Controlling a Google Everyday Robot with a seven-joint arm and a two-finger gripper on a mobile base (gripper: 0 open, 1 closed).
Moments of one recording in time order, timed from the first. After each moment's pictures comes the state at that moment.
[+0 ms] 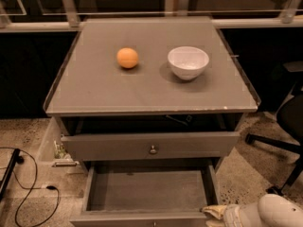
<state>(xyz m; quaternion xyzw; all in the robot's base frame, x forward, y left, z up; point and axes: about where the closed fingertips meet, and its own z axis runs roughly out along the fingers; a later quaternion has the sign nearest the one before) 0.335 -0.234 0.411 -0.76 0.58 0.11 0.26</state>
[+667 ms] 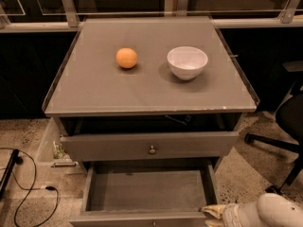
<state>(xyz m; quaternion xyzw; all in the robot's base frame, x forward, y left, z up) 0.335 -0.234 0.411 -0.76 0.58 0.11 0.26</state>
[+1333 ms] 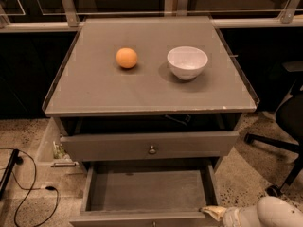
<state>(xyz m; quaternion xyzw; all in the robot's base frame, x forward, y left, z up) 0.335 -0.234 0.411 -0.76 0.58 0.11 0.26</state>
